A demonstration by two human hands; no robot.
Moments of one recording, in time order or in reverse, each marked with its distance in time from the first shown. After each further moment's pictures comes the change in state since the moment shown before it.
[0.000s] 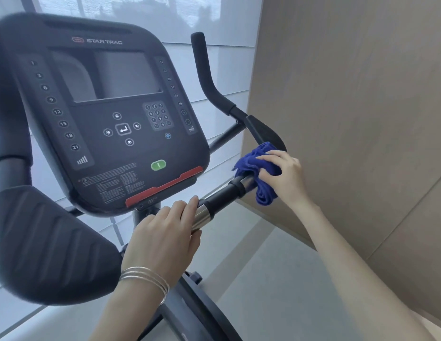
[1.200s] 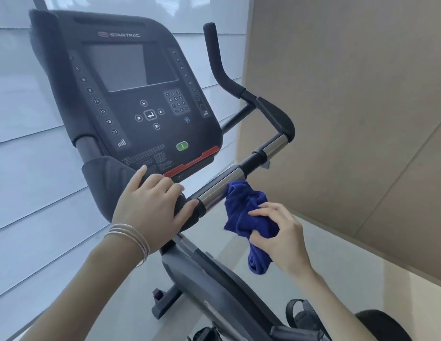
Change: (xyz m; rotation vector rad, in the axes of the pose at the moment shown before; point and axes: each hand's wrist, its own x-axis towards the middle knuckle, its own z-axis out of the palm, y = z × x) left_hand -0.055 -0.095 -0.036 0.012 -0.023 0.114; right_hand -0.203 -0.099 0.033 0.210 -0.042 0.101
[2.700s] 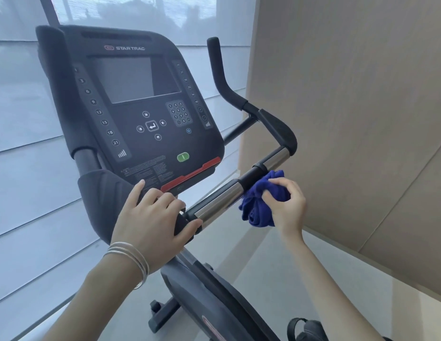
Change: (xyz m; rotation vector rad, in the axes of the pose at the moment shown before) left_hand 0.005 0.011 0.001 -0.039 -0.017 -0.034; right_hand 0.089 0.025 0.003 0.252 0.397 0.120
